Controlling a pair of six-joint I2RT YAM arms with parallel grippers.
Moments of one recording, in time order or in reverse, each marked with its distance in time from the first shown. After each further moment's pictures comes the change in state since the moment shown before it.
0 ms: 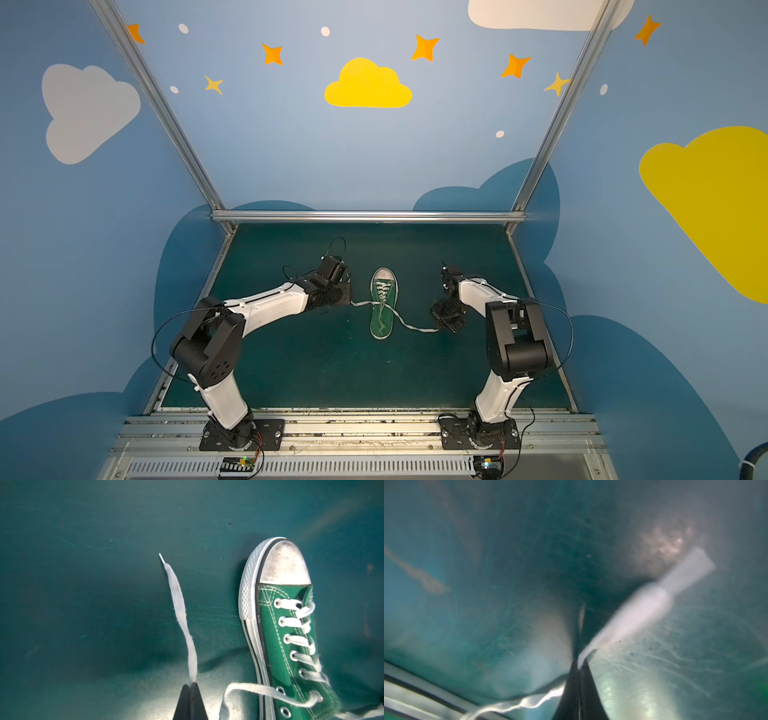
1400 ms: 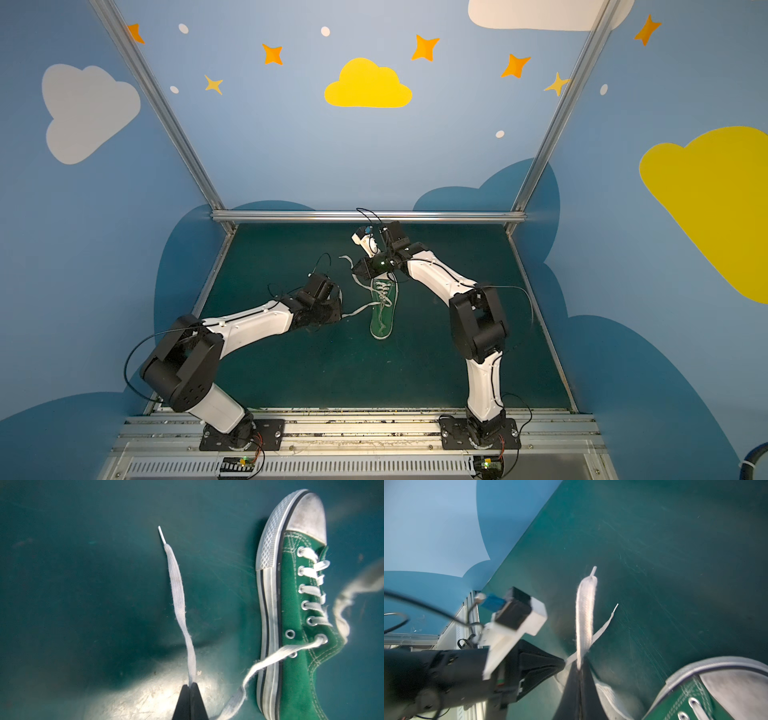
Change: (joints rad) left arm -0.006 -0.167 -0.244 0.041 0.081 -0.174; right arm 0.355 0.280 0.612 0.352 -0.514 -0.948
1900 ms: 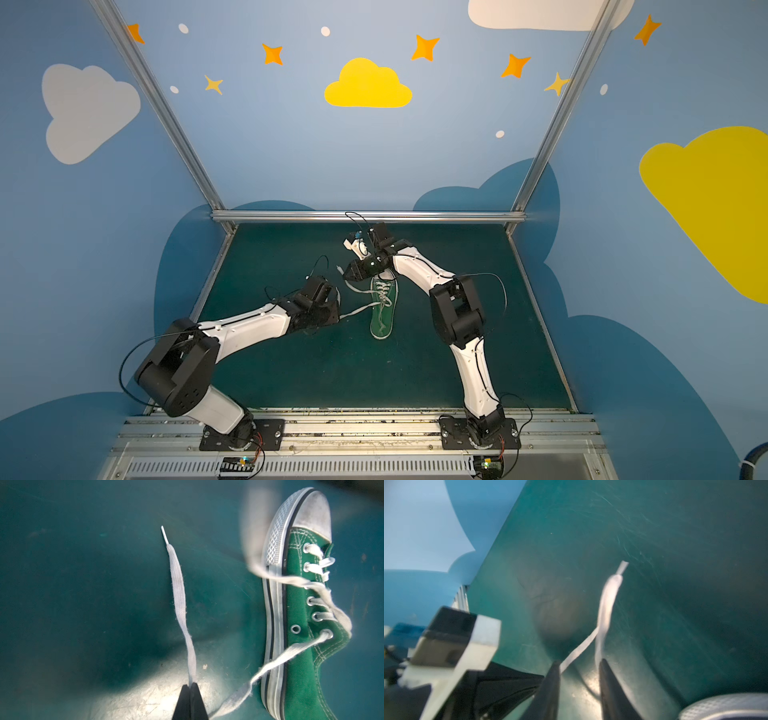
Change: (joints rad) left arm 0.000 -0.030 -0.027 0.008 -0.009 -0.011; right arm 0.024 0.192 0.209 -0.146 0.021 0.014
